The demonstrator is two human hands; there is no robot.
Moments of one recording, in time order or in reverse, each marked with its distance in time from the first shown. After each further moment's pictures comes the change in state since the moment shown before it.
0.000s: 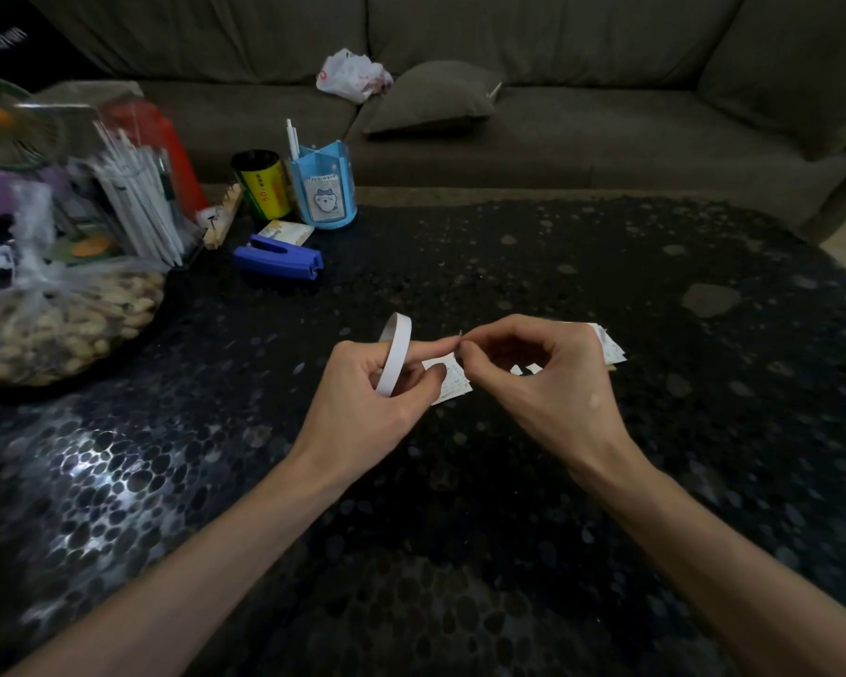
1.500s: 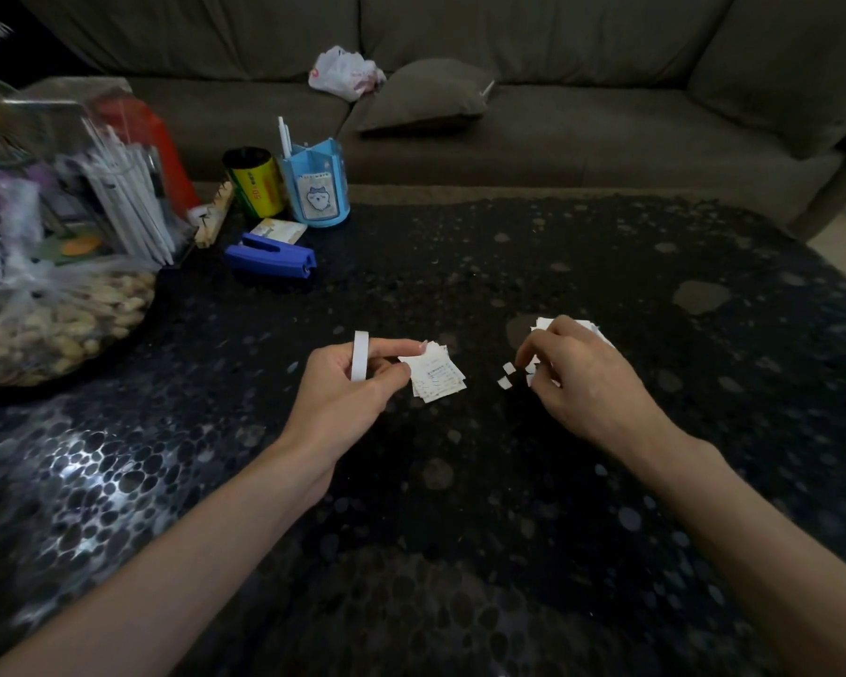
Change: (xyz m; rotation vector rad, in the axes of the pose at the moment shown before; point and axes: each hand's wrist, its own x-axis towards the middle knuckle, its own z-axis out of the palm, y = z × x) left_hand 0.006 -0.001 -0.002 -0.158 0.056 -0.454; right_hand 0.017 0.050 -0.038 -0.798 -0.274 0.104
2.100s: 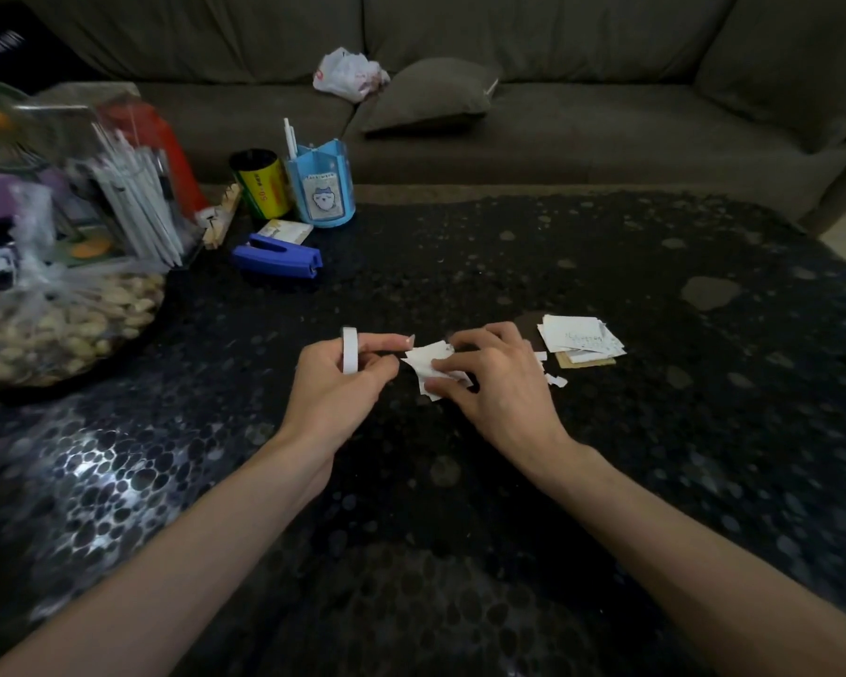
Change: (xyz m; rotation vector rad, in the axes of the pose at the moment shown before) left_hand 0.005 -0.001 -0.007 -0.001 0.086 -0.065; right_hand 0.017 -0.050 0.065 0.107 0.181 -0.145
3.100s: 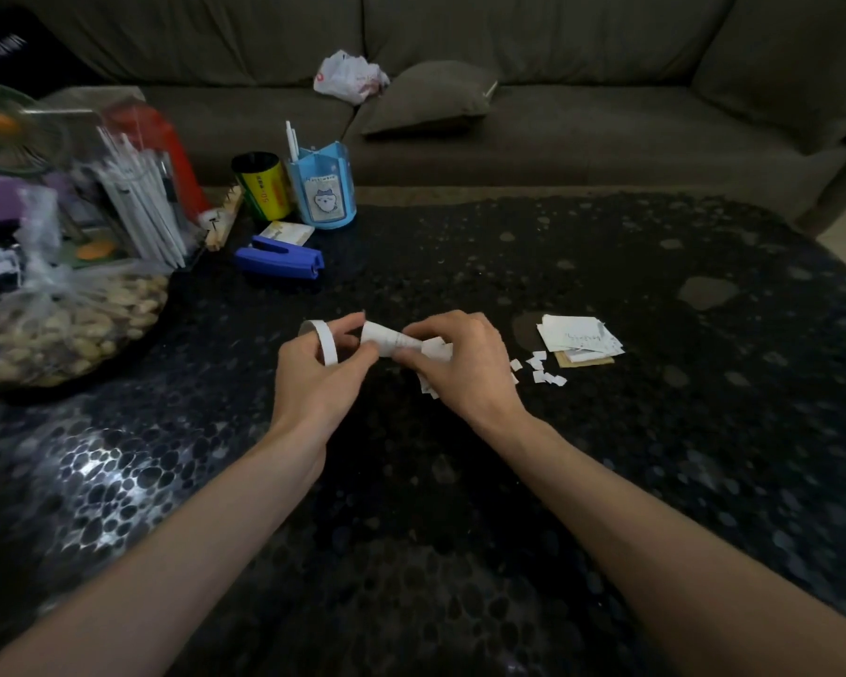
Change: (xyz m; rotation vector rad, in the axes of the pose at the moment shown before) left_hand 0.010 0.000 -0.010 -0.007 0.168 0.006; right_hand 0.025 -0.031 0.003 0.294 0.041 0.120
